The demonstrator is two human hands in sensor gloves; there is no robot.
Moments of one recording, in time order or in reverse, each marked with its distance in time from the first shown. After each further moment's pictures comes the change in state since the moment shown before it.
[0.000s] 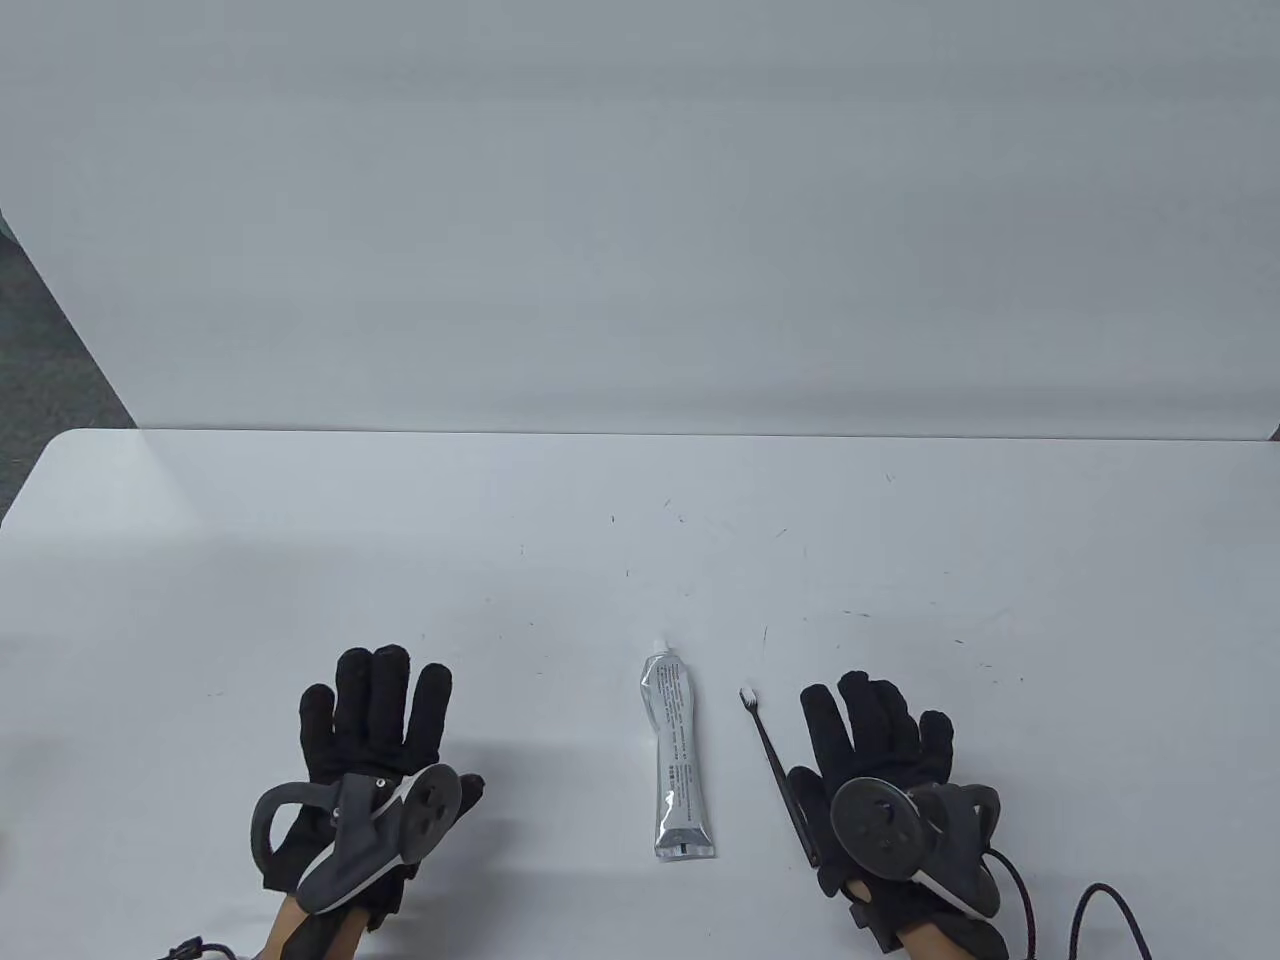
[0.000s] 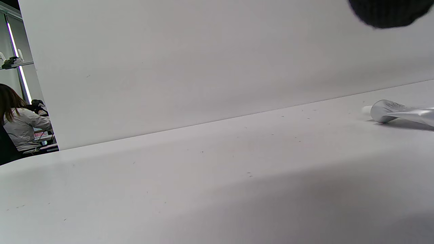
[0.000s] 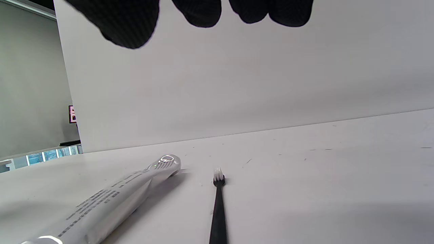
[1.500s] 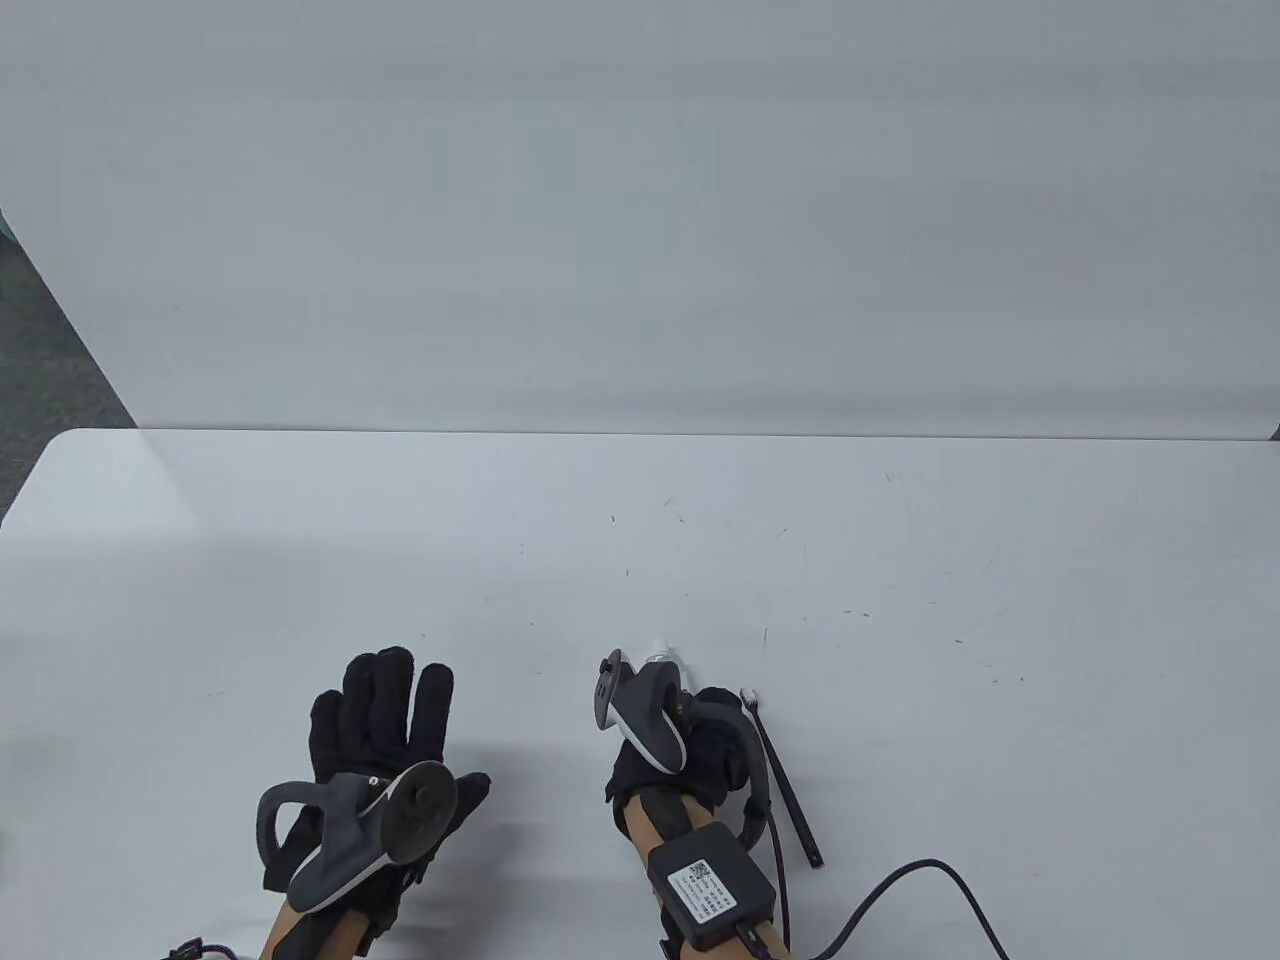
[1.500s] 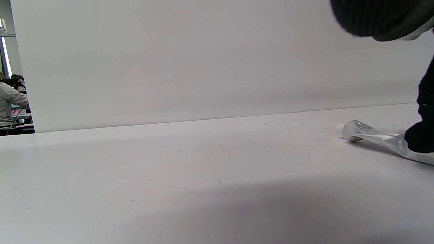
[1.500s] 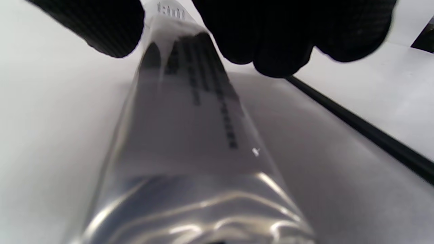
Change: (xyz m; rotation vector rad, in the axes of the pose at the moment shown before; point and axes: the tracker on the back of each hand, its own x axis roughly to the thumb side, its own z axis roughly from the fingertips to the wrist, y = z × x) left_hand -0.001 0.005 0.001 -0.017 -0.028 0.123; right_hand 0.119 0.121 -0.107 0.572 0.546 0.369
